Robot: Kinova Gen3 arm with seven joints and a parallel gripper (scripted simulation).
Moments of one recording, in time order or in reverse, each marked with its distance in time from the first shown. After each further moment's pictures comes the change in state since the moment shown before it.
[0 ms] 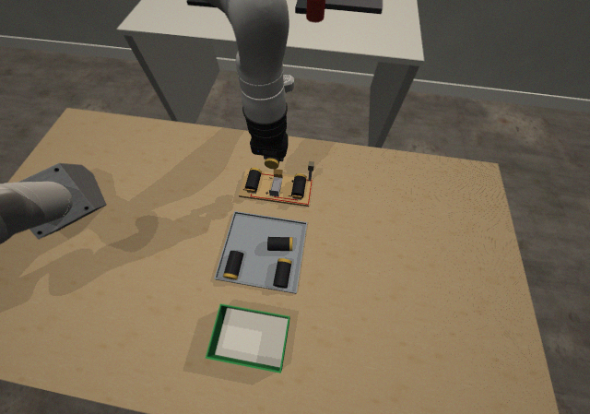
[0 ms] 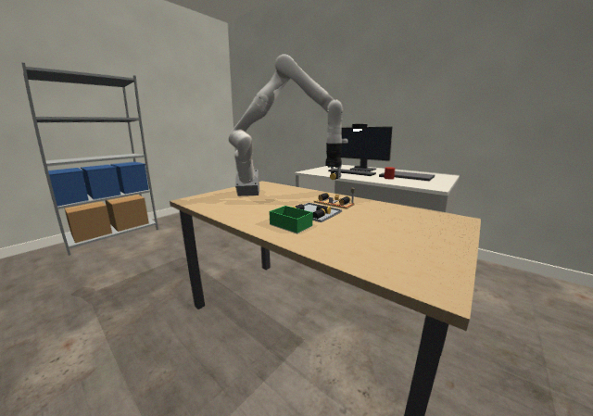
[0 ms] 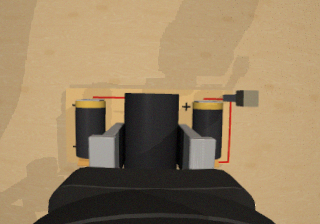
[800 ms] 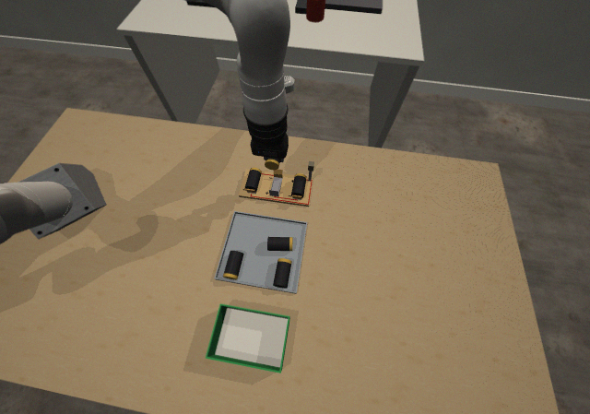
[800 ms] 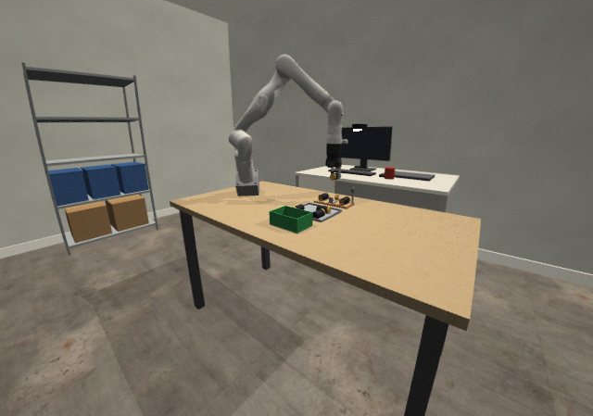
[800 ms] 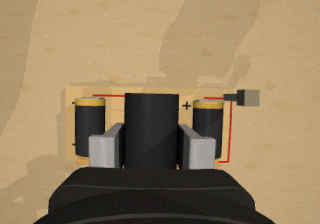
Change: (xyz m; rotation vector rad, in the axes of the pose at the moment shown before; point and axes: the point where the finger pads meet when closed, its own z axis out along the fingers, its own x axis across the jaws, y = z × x) arm 0.000 0.001 0.002 -0.004 -0.002 -0.010
